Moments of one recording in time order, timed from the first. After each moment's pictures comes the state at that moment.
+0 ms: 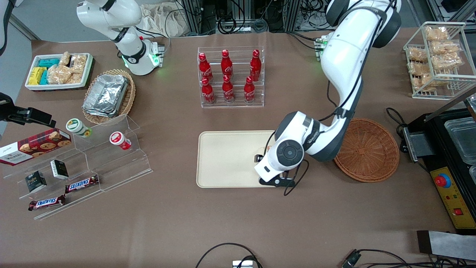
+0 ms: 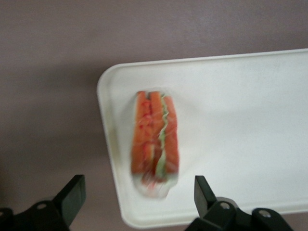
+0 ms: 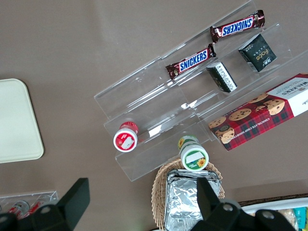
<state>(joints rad) -0.43 0.77 -0.15 -1.22 -0.02 1.82 -0.46</state>
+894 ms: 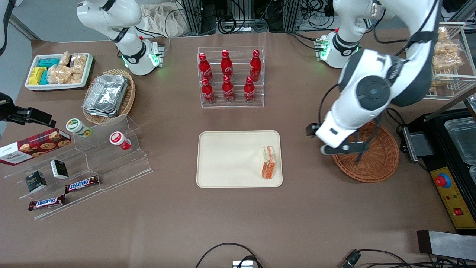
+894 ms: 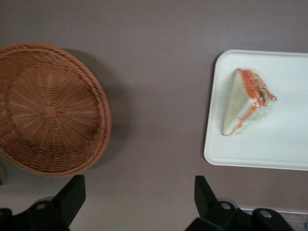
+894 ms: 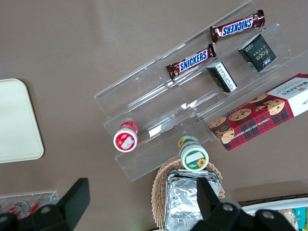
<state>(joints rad) -0.22 0.20 -0.13 -1.69 0.01 1.77 -0.42</state>
